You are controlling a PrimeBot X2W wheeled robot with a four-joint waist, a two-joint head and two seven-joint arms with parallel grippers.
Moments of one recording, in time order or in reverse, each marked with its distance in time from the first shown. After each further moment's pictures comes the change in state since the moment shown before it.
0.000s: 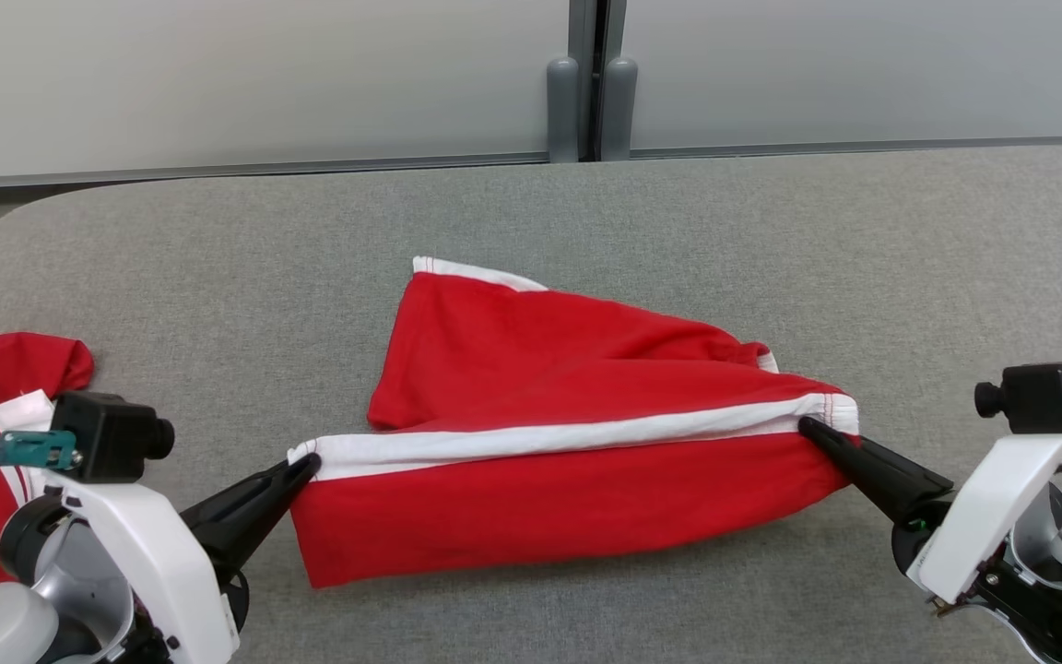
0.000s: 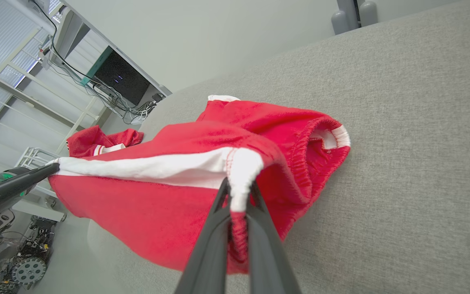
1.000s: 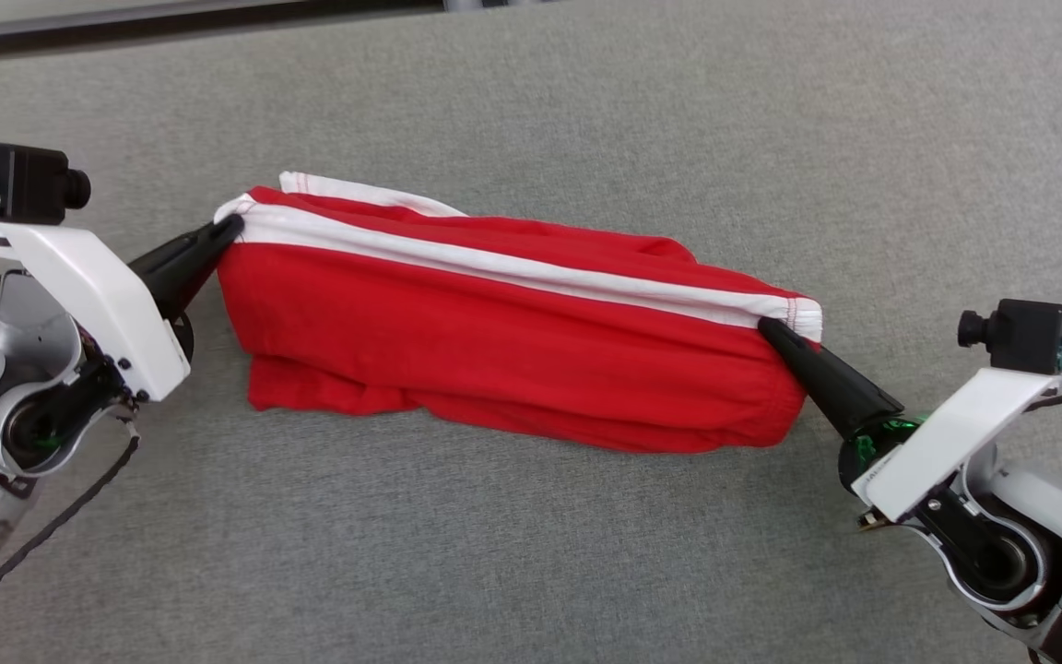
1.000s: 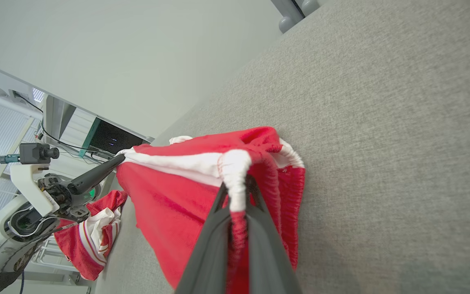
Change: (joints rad) left arm -0.358 -0.218 0.059 0.528 0.008 -0.187 0.070; right arm 0.012 0.142 -0.170 0.026 0.042 0.000 -0.078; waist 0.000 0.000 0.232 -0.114
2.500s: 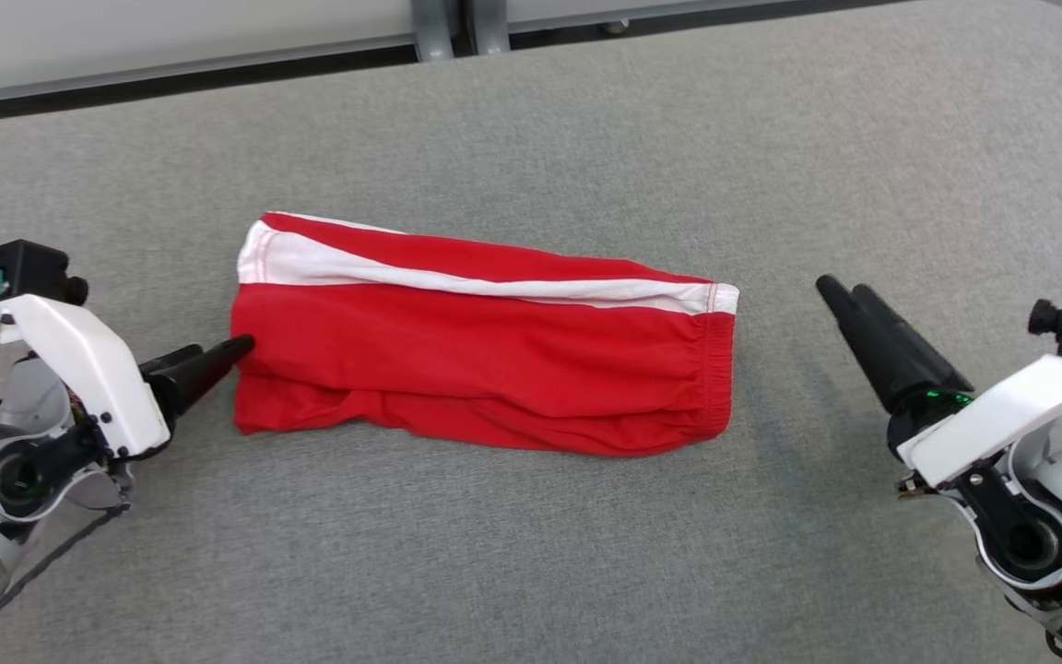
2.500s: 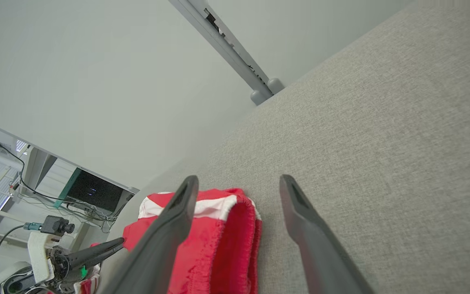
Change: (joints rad) left arm 0.074 -0.039 -0.010 0.203 -0.217 -0.039 0.190; right arm 0.098 0.060 -0.204 0.087 -0.079 0.000 -0.007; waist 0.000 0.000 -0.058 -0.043
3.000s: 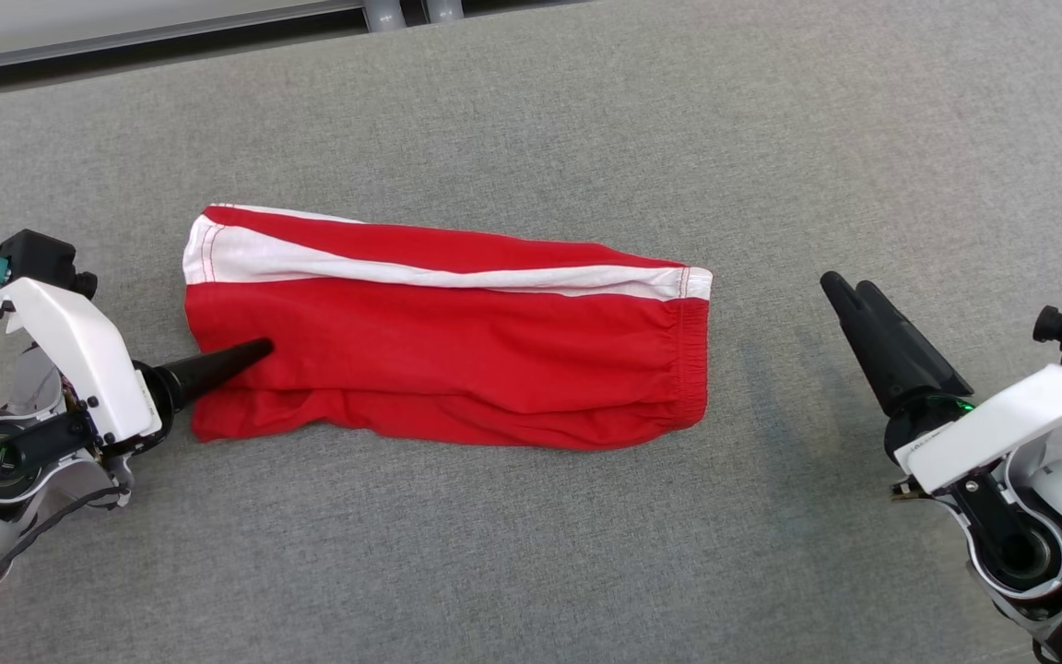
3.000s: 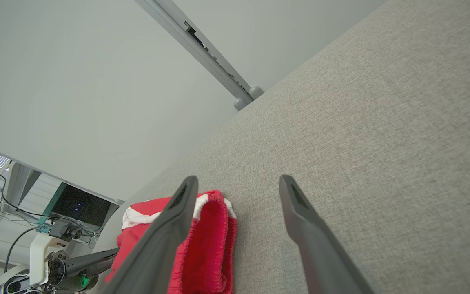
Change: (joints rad) left arm -0.020 -0.007 0.024 0.032 -0.132 -0.022 0.169; right arm 0.063 0.041 -0.103 -0.018 -0.071 0.000 -0.001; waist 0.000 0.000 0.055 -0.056
